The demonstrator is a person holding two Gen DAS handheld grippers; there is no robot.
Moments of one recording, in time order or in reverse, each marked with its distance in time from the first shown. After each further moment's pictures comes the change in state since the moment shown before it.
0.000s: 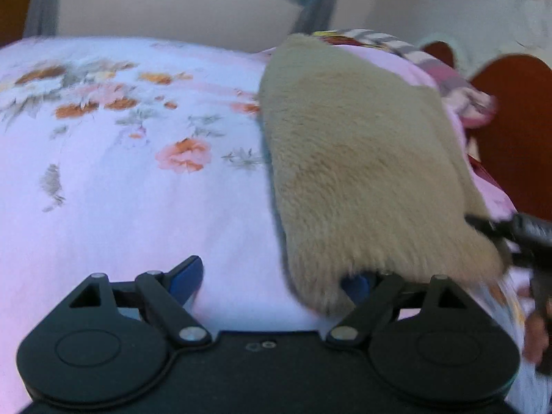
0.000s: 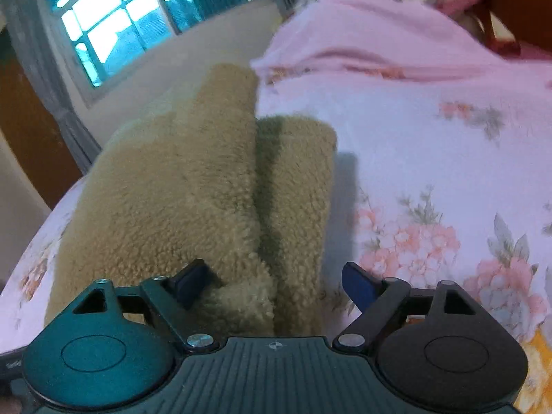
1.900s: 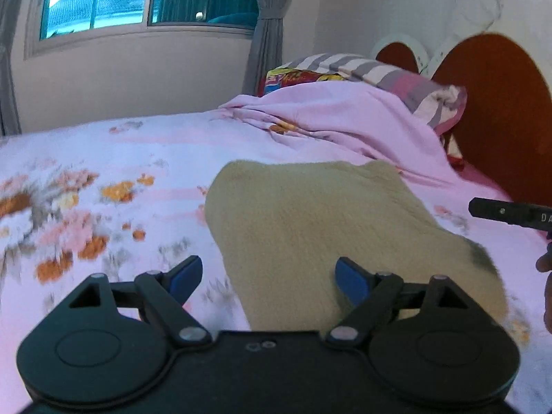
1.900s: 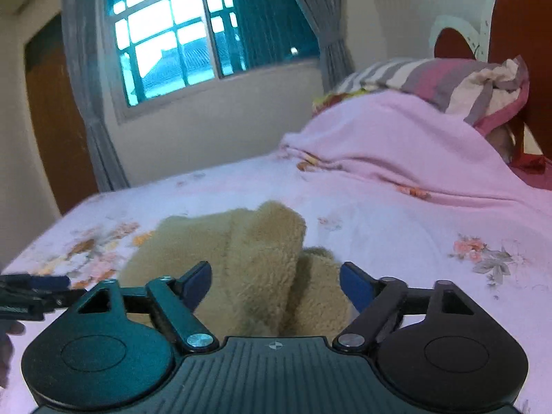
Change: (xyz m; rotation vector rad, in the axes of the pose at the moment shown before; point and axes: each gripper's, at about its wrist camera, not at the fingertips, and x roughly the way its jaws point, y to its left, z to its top) left arm -0.005 -0.045 0.095 0.222 -0.093 -0.003; right arm -0.030 0.029 0.067 -0.205 -0.184 0.038
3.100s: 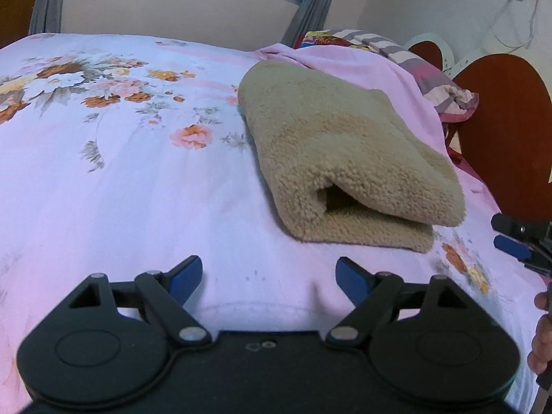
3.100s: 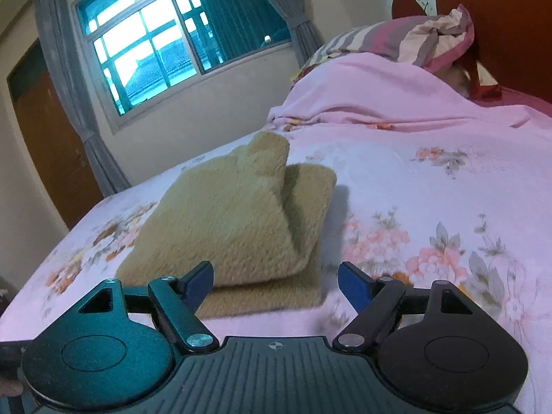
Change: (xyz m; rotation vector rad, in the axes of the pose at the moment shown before) left arm -0.085 -0.007 -0.121 -0.250 0.115 0.016; right arm -0.114 0.013 -0.082 0.174 0.050 -0.005
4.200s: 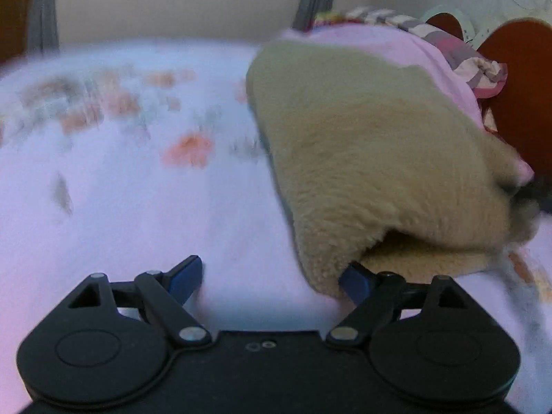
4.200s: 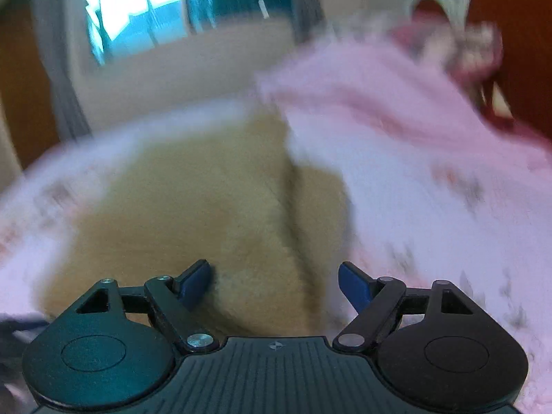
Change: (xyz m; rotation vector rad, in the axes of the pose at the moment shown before) left arm 0.092 0.006 0.033 0.057 0.065 0.056; right arm 0.138 0.019 0.031 -0.138 0.164 -0.178
